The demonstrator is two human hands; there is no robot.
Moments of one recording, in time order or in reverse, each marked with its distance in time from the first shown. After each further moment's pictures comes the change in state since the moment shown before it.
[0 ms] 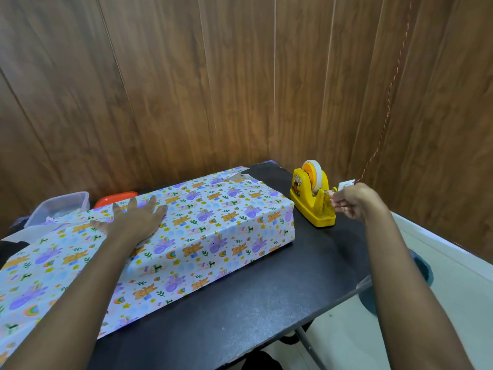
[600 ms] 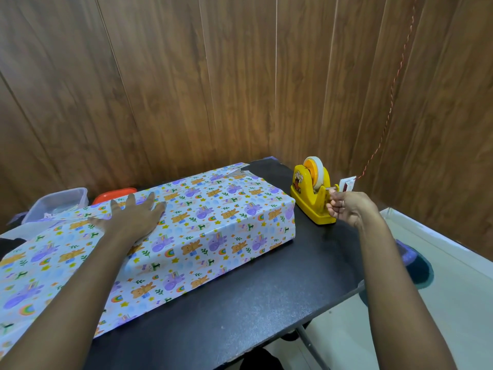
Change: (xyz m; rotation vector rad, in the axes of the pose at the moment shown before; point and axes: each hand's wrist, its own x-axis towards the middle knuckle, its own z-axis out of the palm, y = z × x) left_hand -0.003 0.002 -0.001 -0.010 0.012 -0.008; right_hand 0.009 0.021 0.018 0.486 -0.030 0.016
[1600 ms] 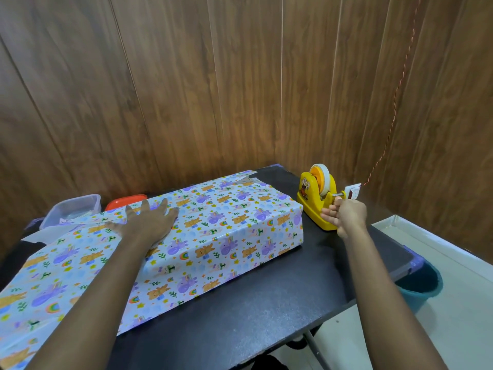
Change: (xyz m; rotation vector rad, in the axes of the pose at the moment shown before) left_hand -0.004 0.002 -0.001 -0.028 -0.006 0.004; right_hand -0.014 0.017 0.032 0.155 0.266 -0.118
